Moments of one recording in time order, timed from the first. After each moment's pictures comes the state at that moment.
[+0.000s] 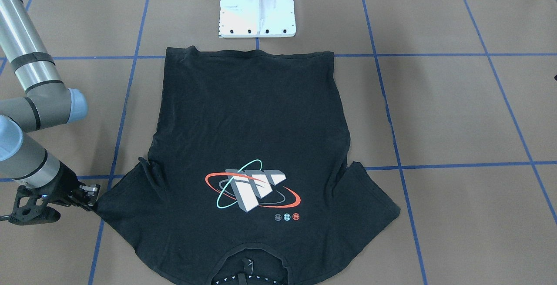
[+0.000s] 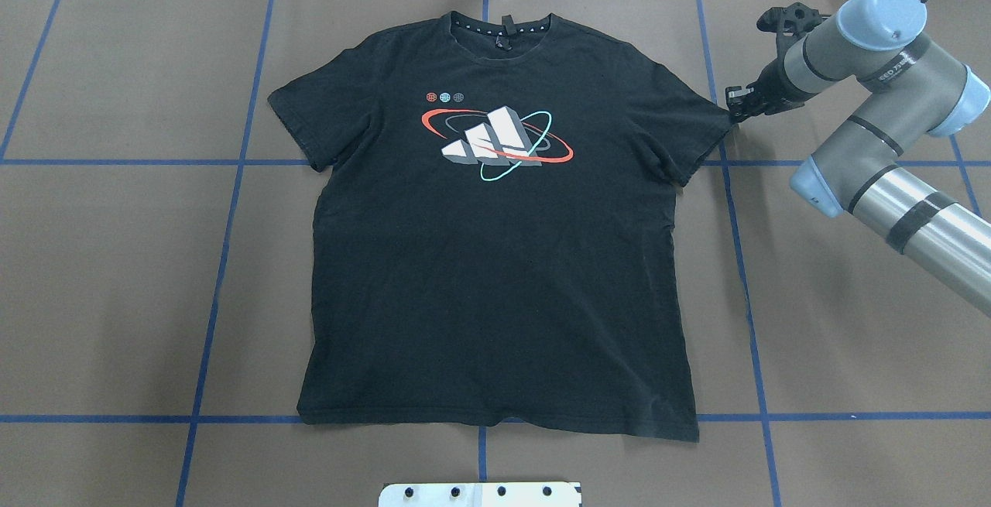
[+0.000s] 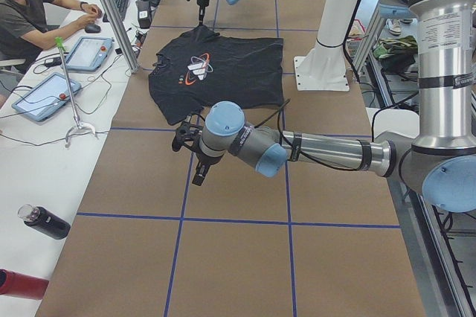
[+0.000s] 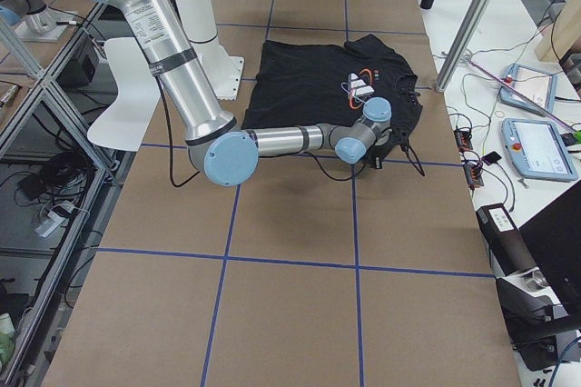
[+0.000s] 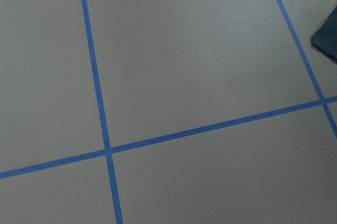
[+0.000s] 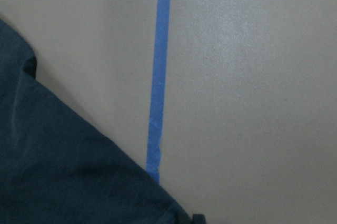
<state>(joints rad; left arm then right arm) -1.51 -1.44 -1.79 -2.04 -2.40 -0.23 0.99 -1.08 1.13 -0.87 2.11 0.86</state>
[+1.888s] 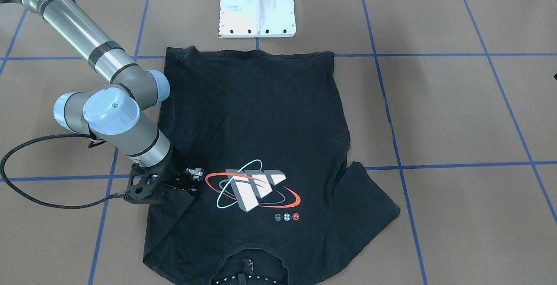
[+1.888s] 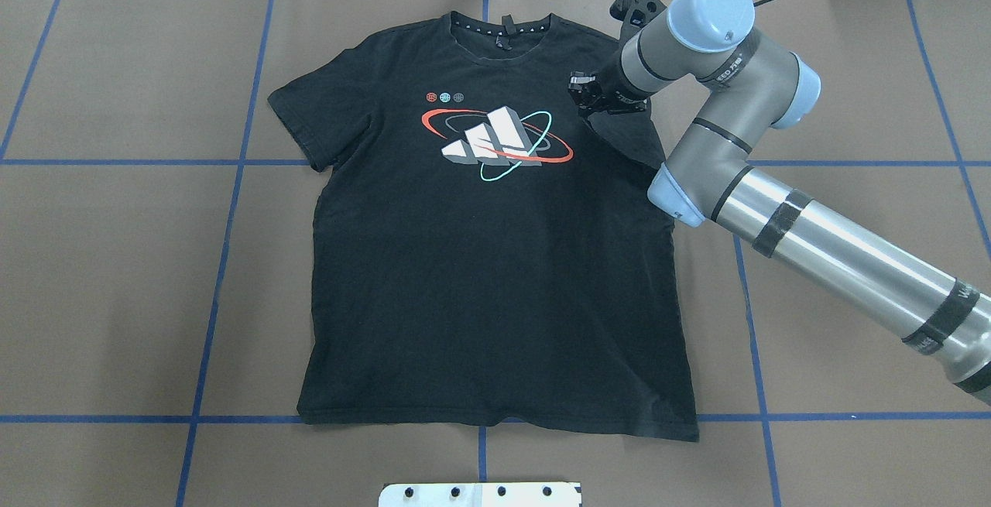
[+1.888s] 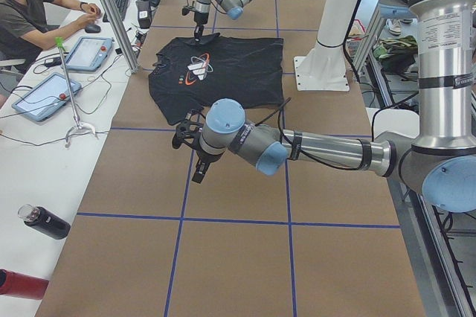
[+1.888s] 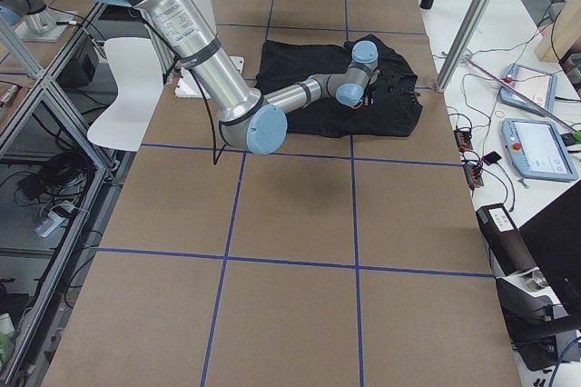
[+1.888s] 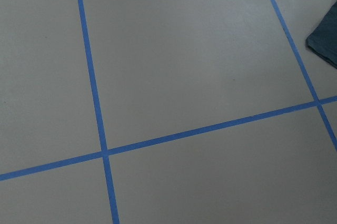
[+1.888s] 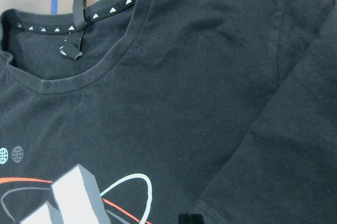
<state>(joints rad) -1.50 -1.45 -1.80 -2.04 -2.41 -0.25 0.81 -0.85 1.17 -0.88 2.03 1.26</state>
